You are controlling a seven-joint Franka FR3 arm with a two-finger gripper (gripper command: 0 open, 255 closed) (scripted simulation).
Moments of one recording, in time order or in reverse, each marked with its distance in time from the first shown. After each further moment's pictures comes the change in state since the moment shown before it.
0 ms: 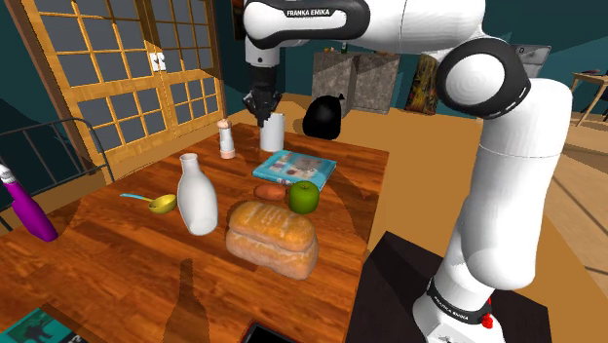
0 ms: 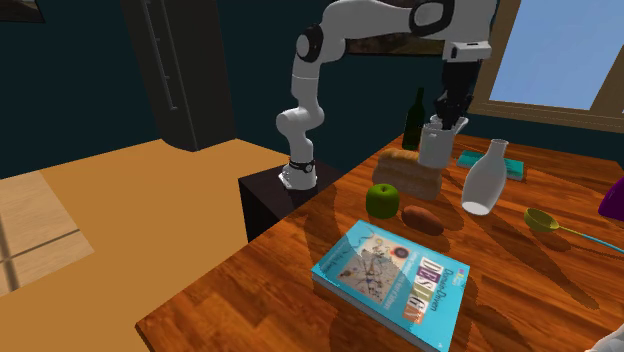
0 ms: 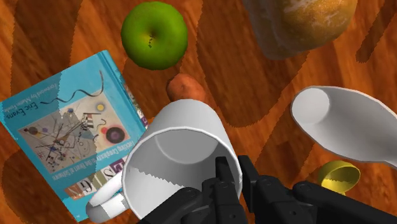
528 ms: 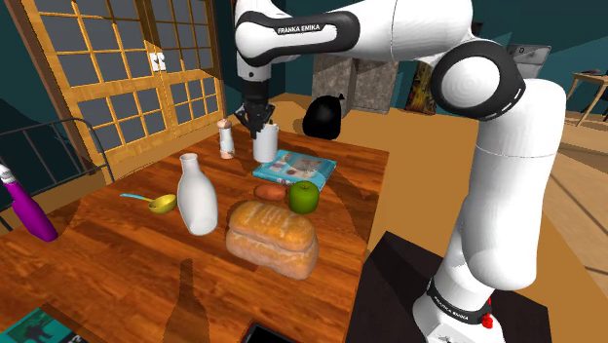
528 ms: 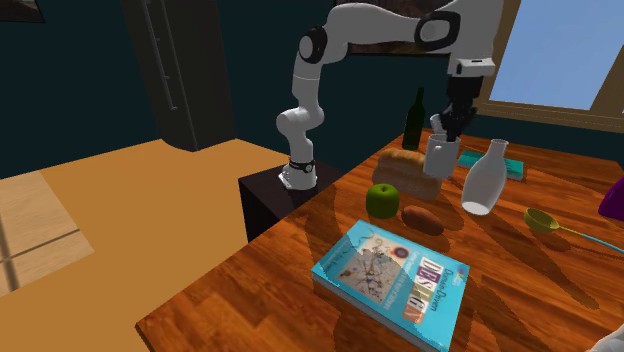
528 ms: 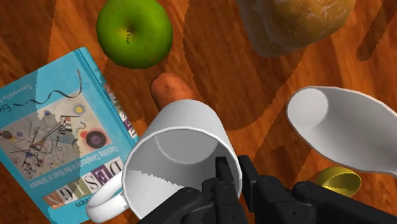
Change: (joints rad) arm 0.022 0.026 0.015 -0.050 -0.004 0.075 0.039
